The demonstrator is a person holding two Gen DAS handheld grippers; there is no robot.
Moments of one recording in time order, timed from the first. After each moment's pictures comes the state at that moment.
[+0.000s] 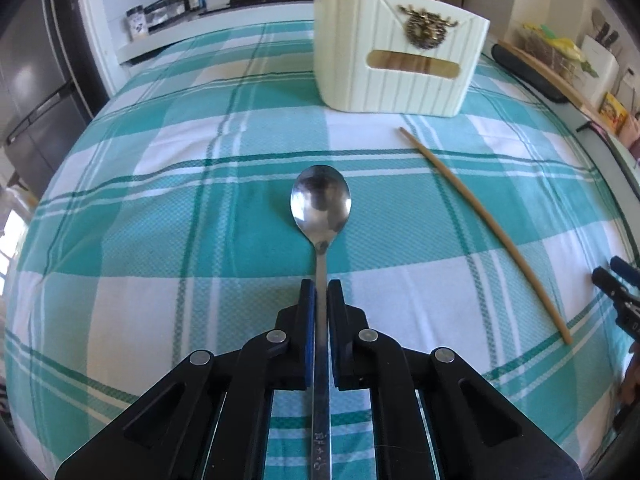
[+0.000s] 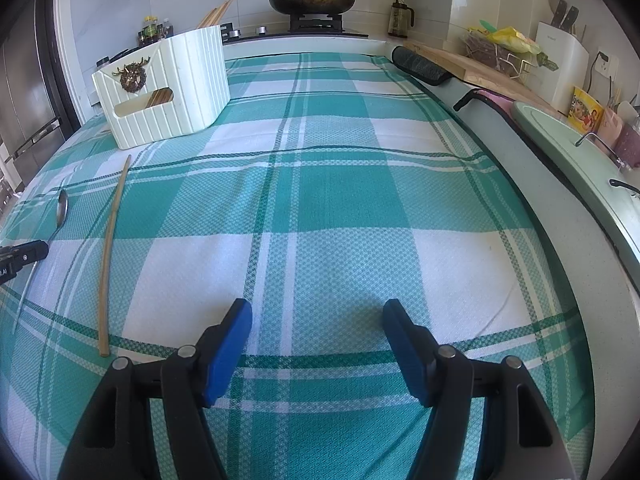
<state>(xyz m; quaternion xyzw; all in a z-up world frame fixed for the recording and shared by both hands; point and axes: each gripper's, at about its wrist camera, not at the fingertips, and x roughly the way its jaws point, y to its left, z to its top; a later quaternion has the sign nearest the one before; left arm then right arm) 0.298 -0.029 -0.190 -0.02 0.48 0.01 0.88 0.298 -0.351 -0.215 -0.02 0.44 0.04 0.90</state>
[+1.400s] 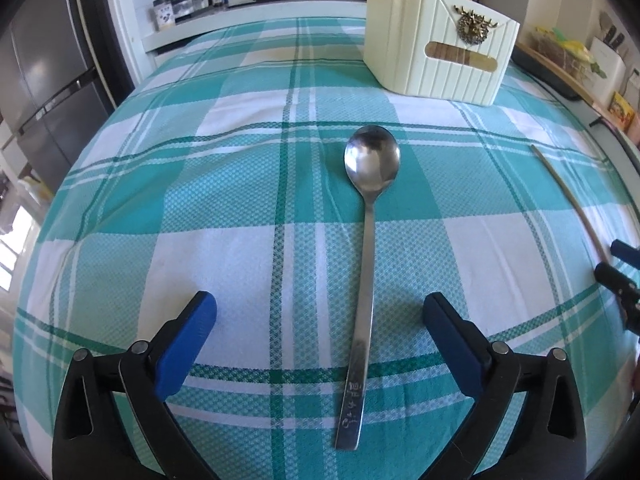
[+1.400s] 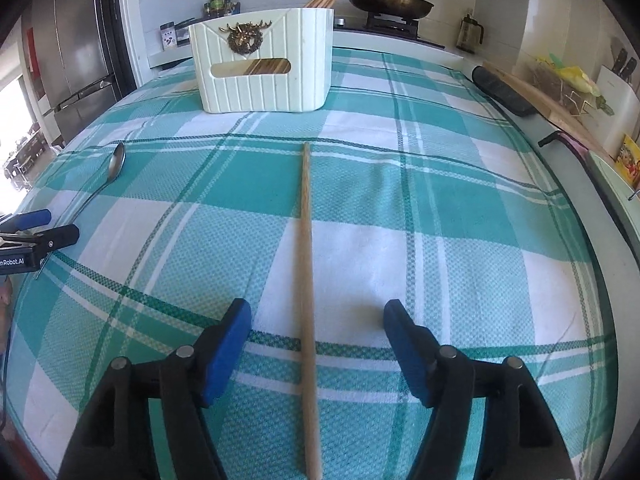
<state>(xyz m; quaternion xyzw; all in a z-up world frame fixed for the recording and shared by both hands) 0.267 0.018 -0.205 -0.01 0.47 0.03 0.88 0.281 -0.273 -0.215 -0.07 0.44 0.13 0.88</state>
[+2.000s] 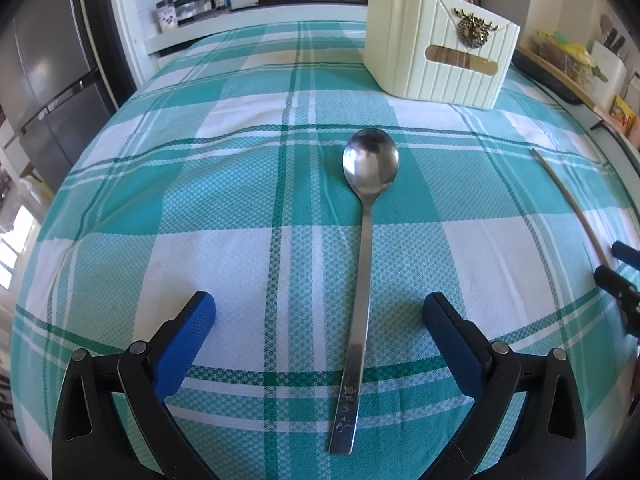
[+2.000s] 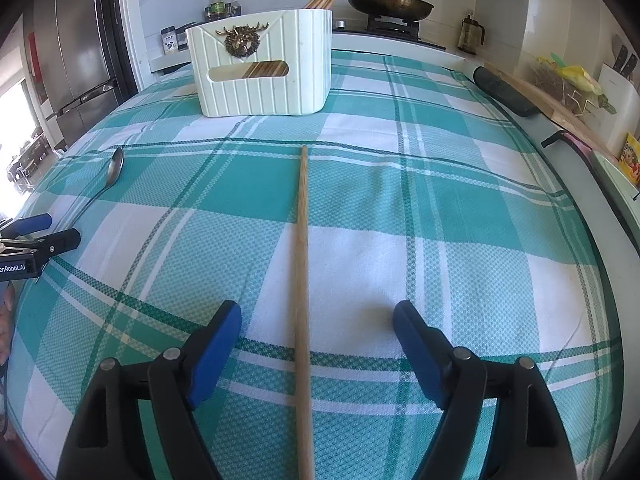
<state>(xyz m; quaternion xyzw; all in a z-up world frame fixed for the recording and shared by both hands) 0.266 0.017 -0.205 -0.01 0.46 0.03 0.88 0.285 -0.276 -0.217 -0.06 0.44 0.14 0.89</state>
